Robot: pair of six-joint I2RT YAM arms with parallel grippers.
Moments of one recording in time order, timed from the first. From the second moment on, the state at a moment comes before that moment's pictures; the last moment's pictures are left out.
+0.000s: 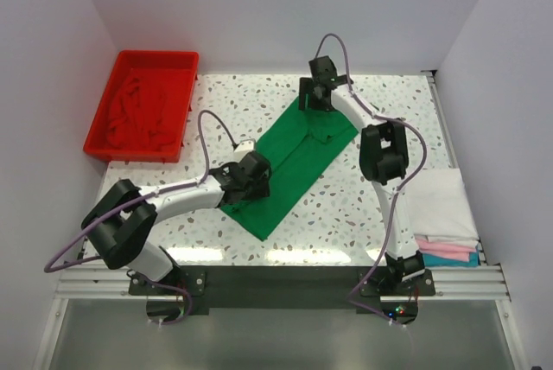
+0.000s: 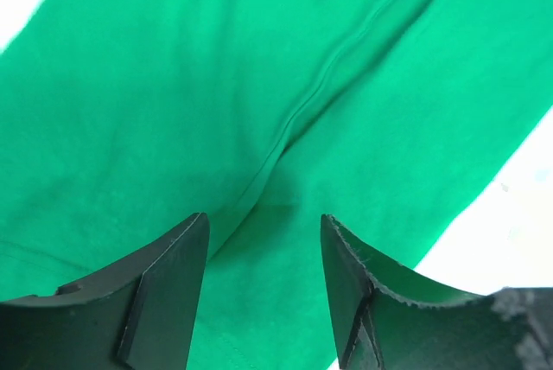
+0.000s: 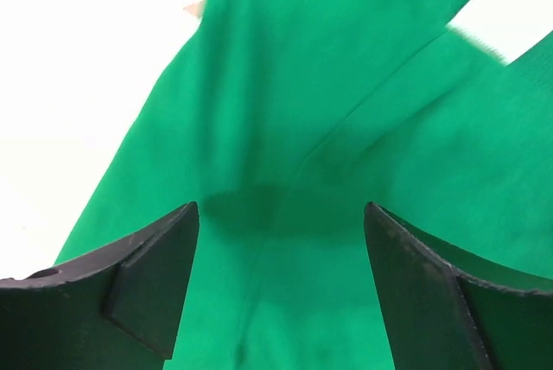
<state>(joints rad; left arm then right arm) -0.80 1.52 0.78 -0.24 -0.31 -0.88 0.32 2.49 2.23 -0.63 0.14 0.32</state>
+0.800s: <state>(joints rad) -0.80 1.75 1.00 -0.41 -0.45 -0.51 0.25 2.27 1.81 -0.64 0.29 0.50</state>
